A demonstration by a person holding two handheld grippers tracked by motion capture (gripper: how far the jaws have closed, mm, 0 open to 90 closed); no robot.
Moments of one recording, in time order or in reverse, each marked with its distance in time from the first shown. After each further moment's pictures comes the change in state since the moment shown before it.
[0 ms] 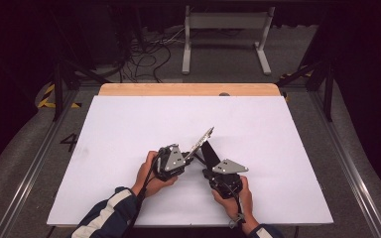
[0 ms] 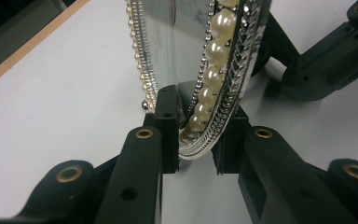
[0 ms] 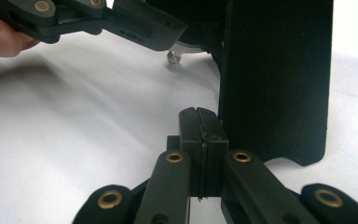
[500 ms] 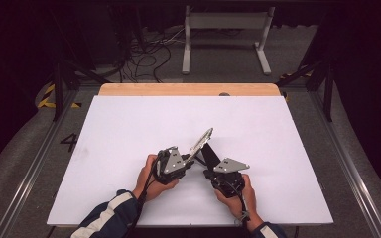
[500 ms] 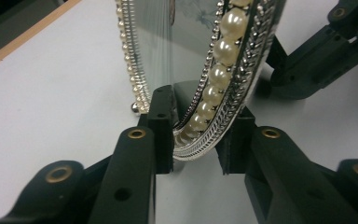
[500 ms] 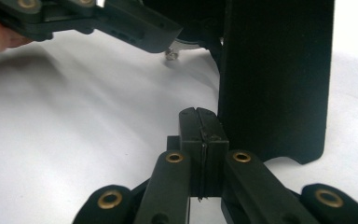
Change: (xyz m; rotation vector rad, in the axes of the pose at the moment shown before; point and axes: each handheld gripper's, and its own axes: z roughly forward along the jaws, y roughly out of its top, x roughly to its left) left arm -0.006 -0.002 -0.002 -0.016 -0.019 -0.056; right arm -0.009 0.001 -0.003 0.035 0.045 -0.044
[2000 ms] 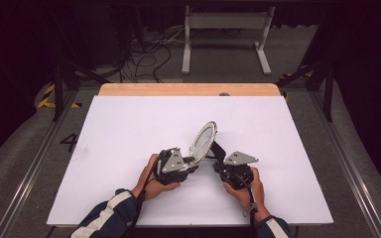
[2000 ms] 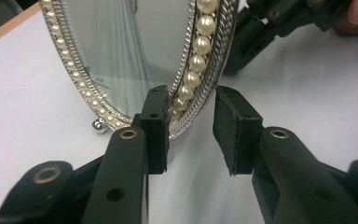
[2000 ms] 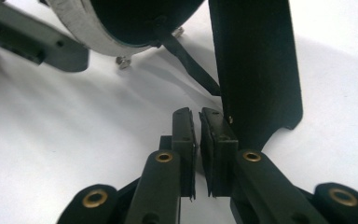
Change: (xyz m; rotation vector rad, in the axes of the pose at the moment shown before) left arm 0.001 -0.001 0.004 -0.033 -0.129 0.030; right arm -0.034 -0.003 -0.001 0.000 -0.058 0.003
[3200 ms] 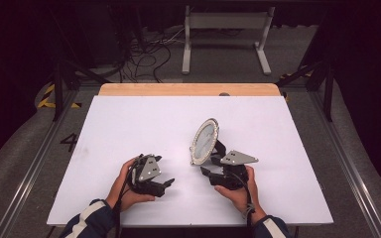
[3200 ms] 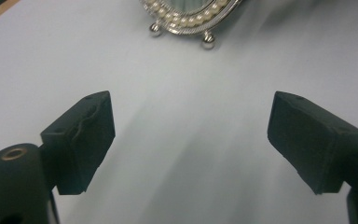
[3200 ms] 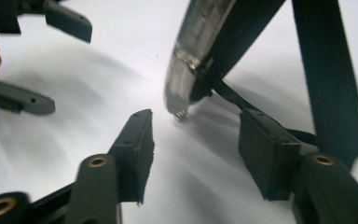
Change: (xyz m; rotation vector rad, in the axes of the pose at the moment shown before) left arm -0.003 -0.042 -0.067 0.134 0.159 -0.098; right arm 0.017 0.014 -0.002 -0.124 0.119 0.068
